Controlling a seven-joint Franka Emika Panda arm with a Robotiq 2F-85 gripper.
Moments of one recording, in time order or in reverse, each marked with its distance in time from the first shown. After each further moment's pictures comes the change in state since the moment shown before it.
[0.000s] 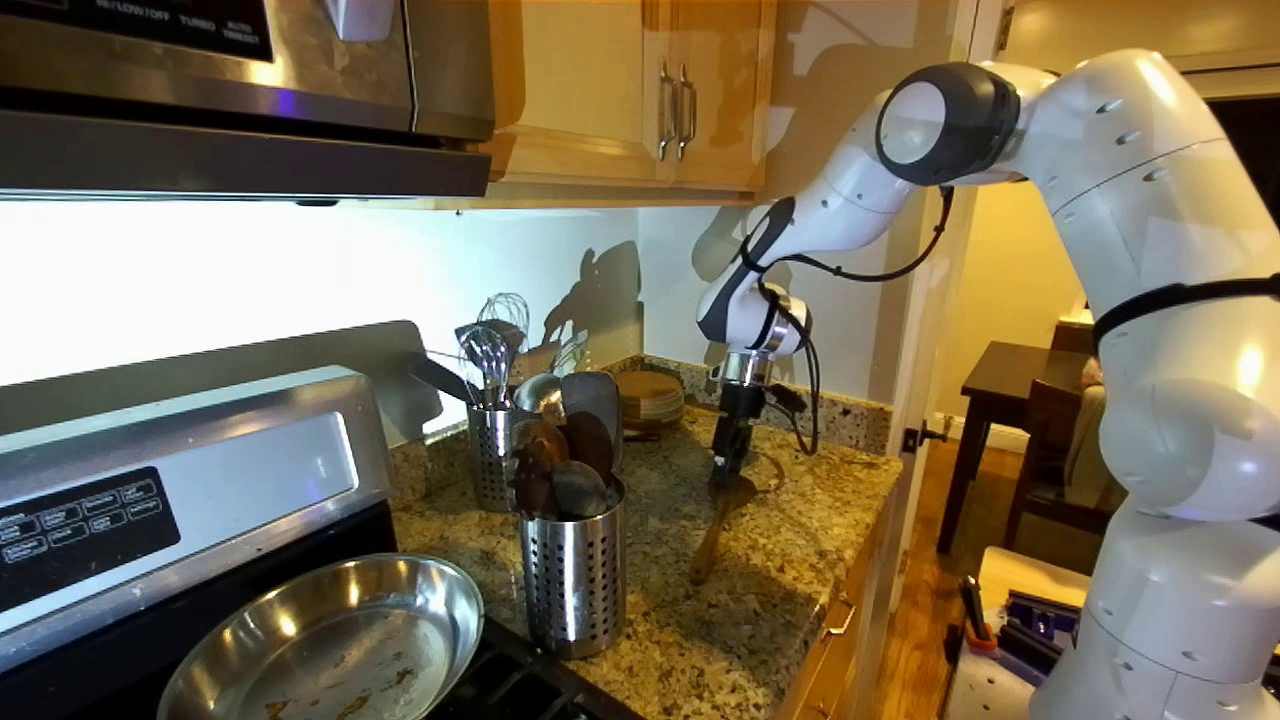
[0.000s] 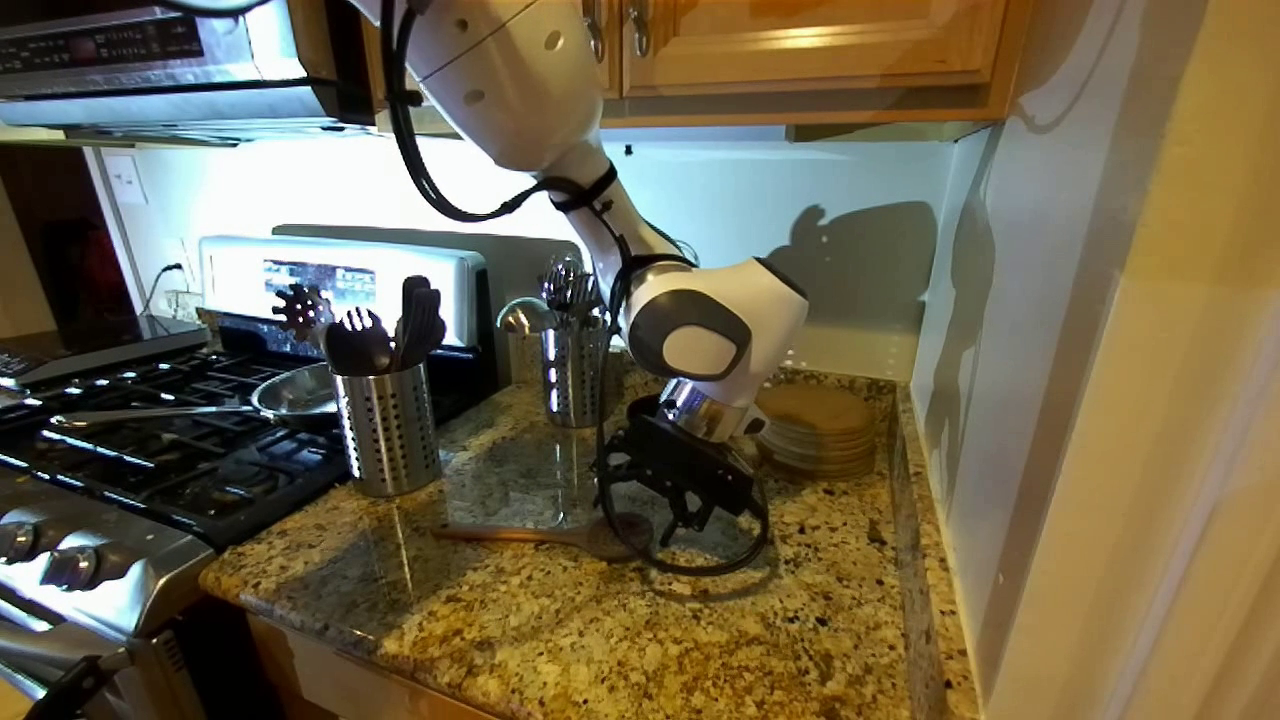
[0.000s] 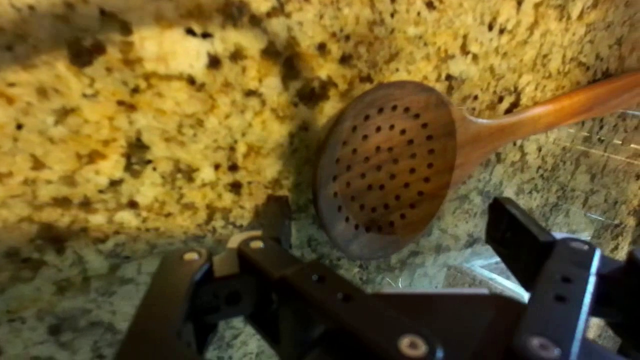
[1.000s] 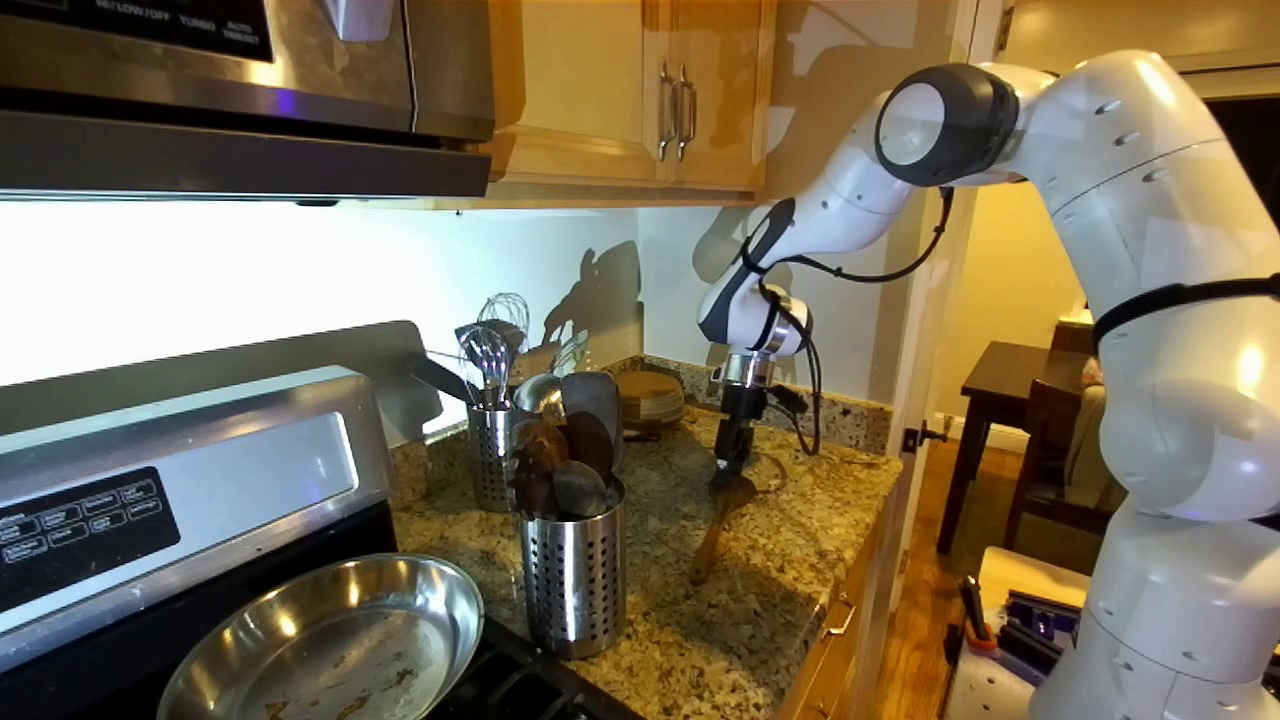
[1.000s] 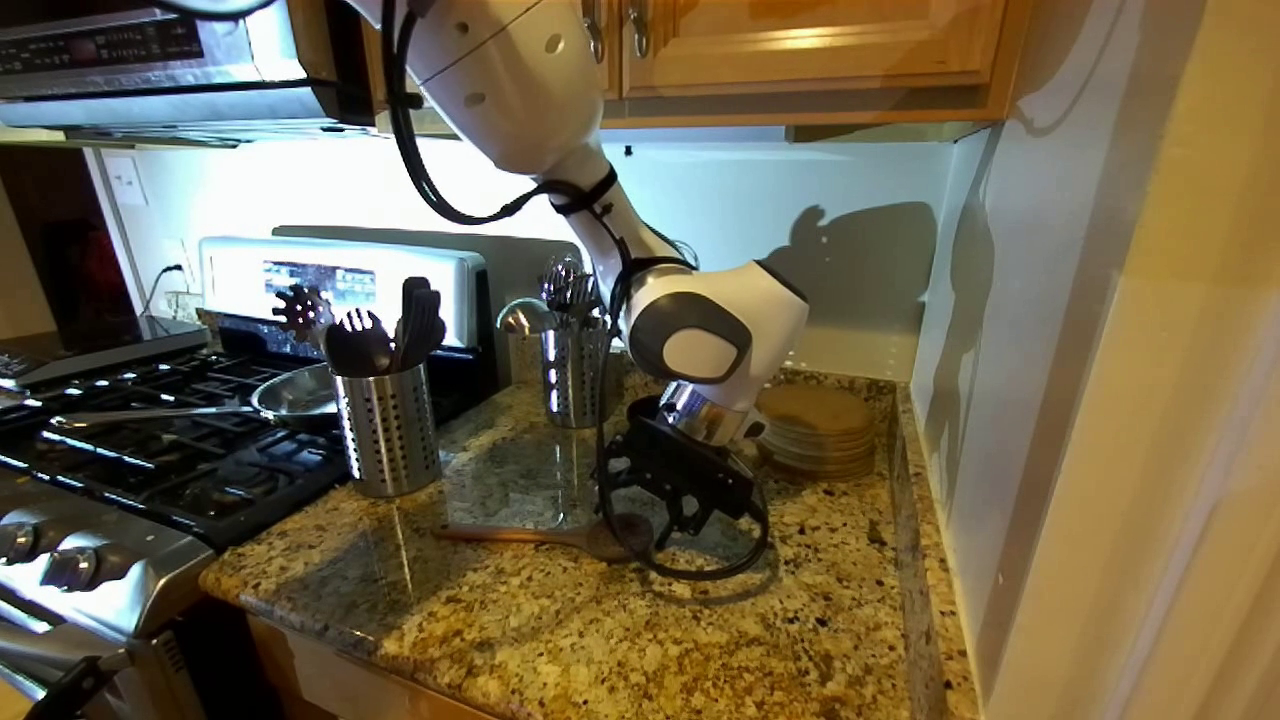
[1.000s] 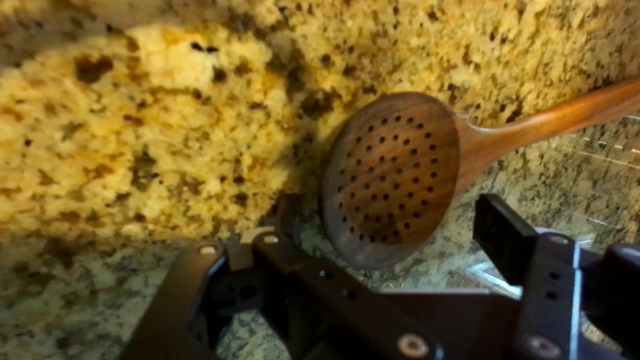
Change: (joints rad) arm 0.001 0.003 -0.006 -0.001 -0.003 -0.005 0.000
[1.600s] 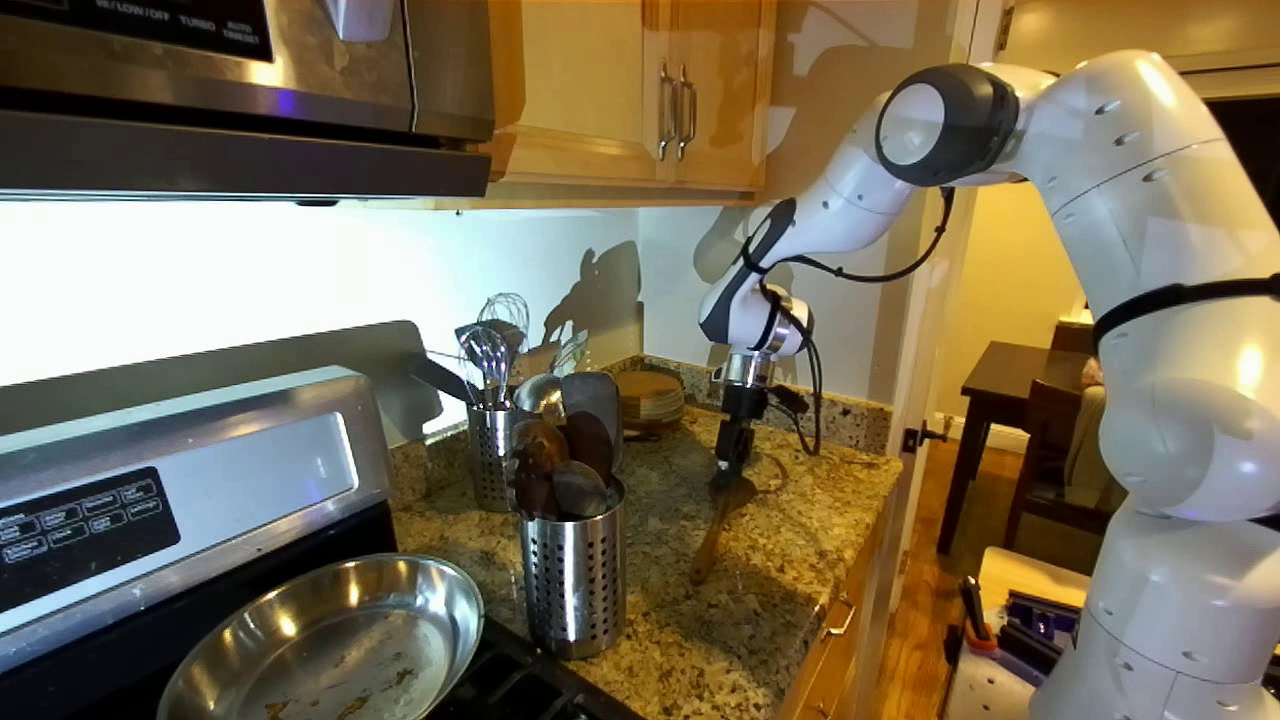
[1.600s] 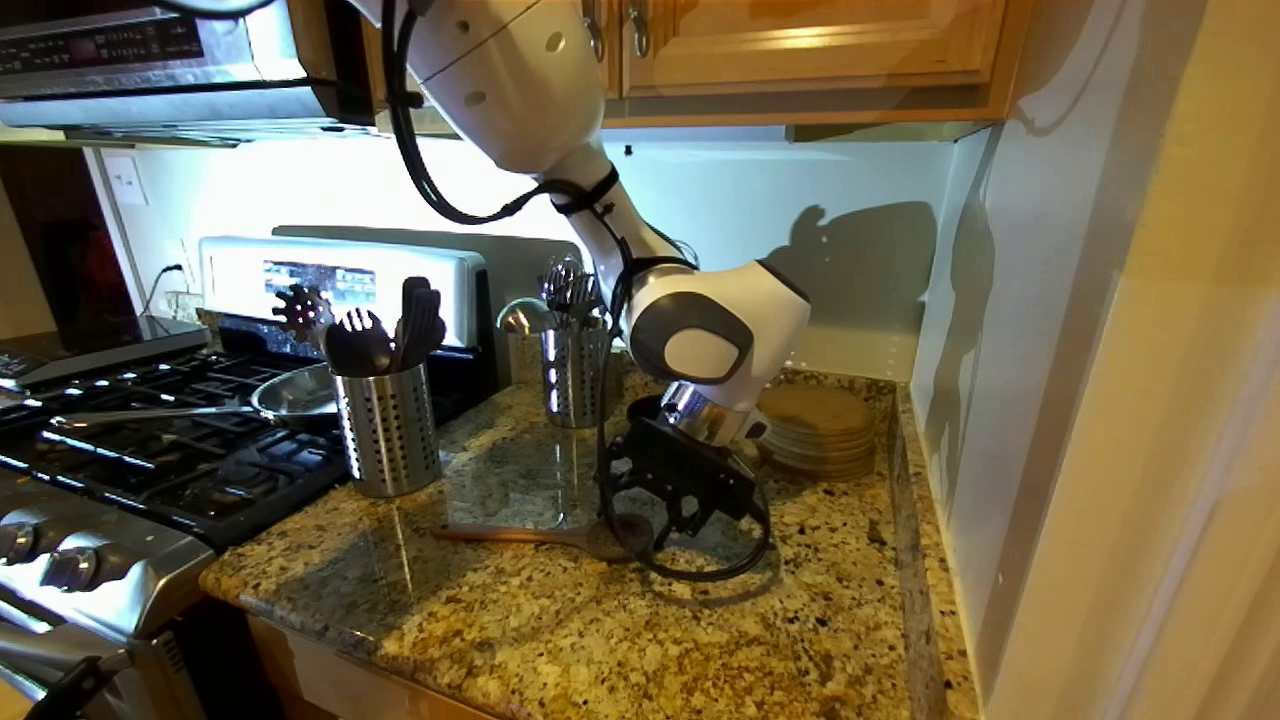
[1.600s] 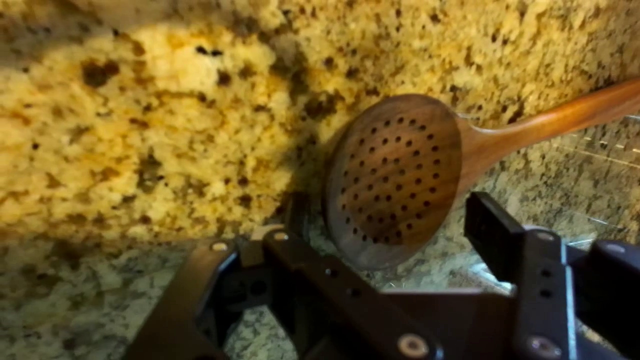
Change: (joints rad) arm -0.003 0.000 -0.001 0.000 0.000 0.000 0.000
